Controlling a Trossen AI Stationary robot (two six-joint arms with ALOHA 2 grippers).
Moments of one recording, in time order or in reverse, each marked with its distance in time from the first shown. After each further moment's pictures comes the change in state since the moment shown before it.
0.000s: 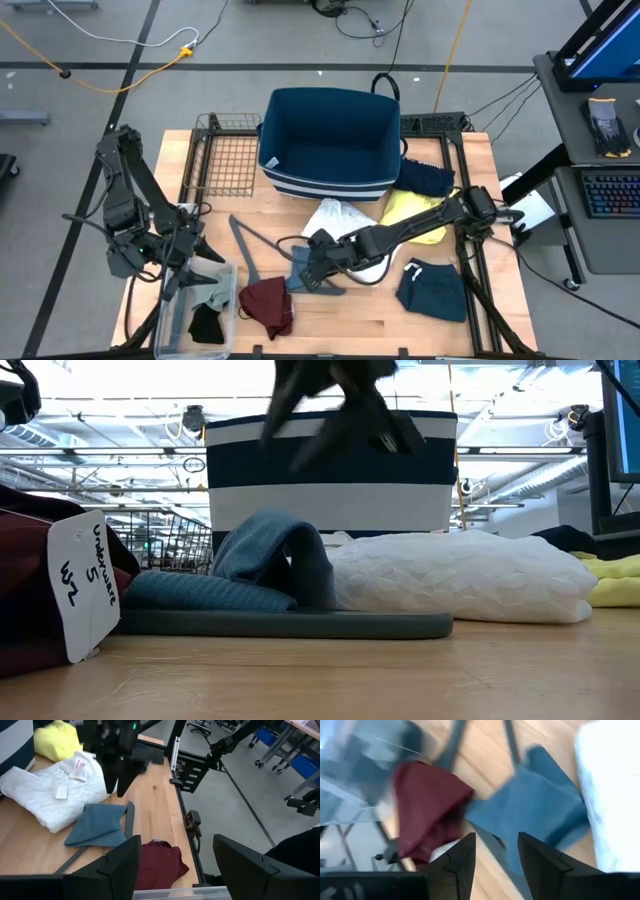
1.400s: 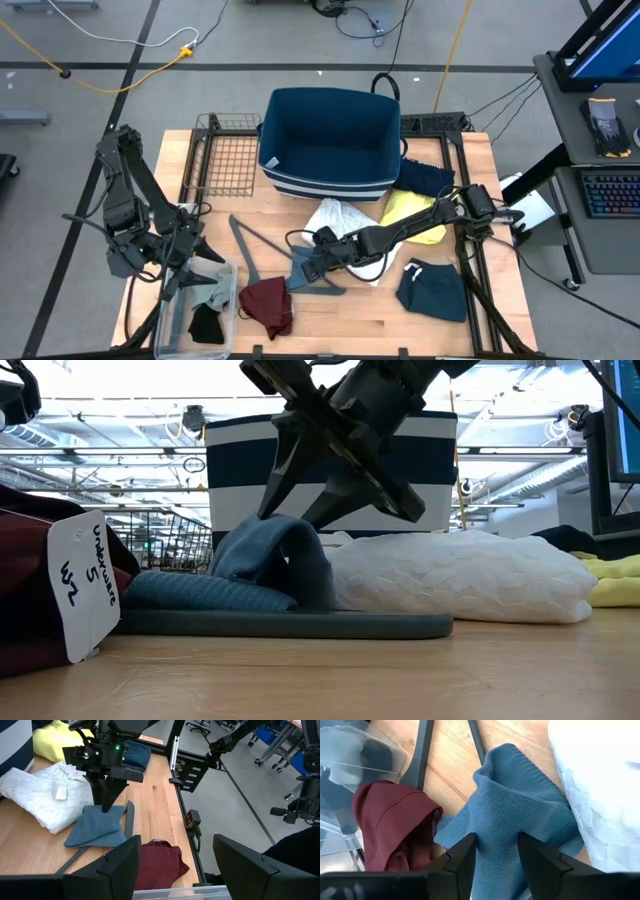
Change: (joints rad) left arm 0.000 0.000 0.001 0.000 0.003 0.009; right arm -0.037 0.000 -0.220 0.285 0.023 0.069
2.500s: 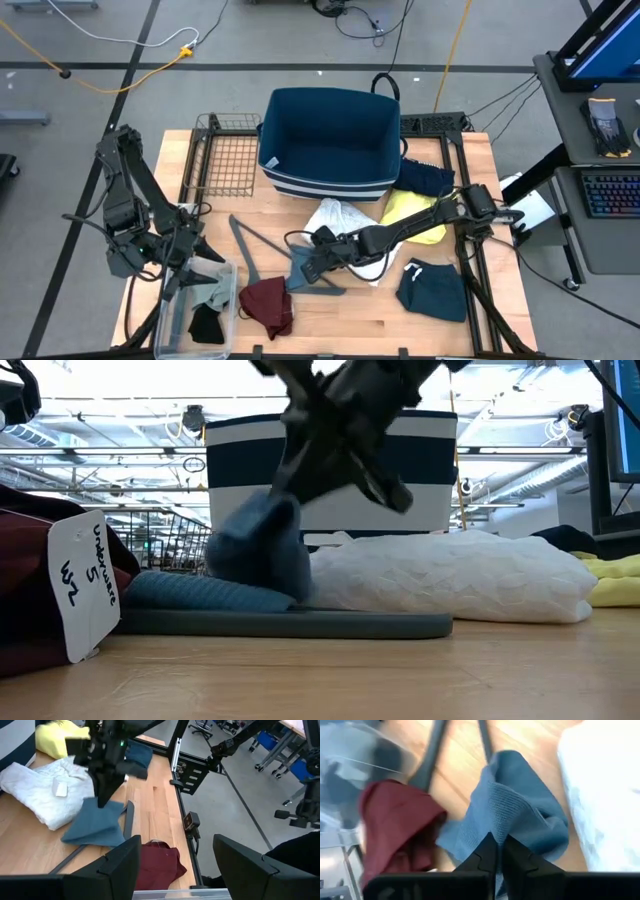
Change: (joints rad) left arm 0.000 0.000 0.000 0.000 -0.009 -0.043; right arm 0.006 -0.017 -0.001 0.028 0.031 -0.107
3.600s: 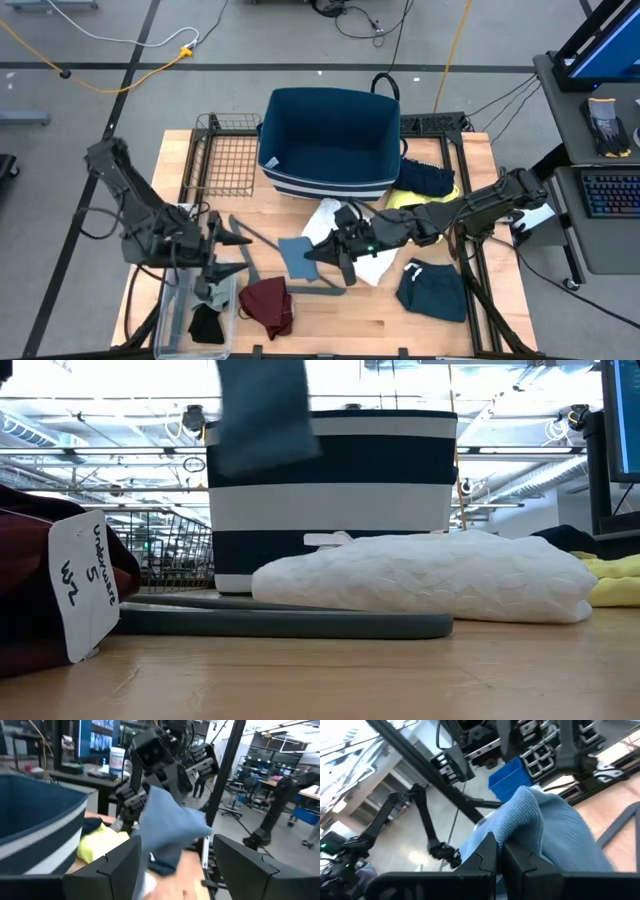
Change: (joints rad) left arm 0.236 0.191 0.000 0.773 -0.181 0.616; right arm 0.047 -0.390 0.002 0.331 -0.087 -0.374
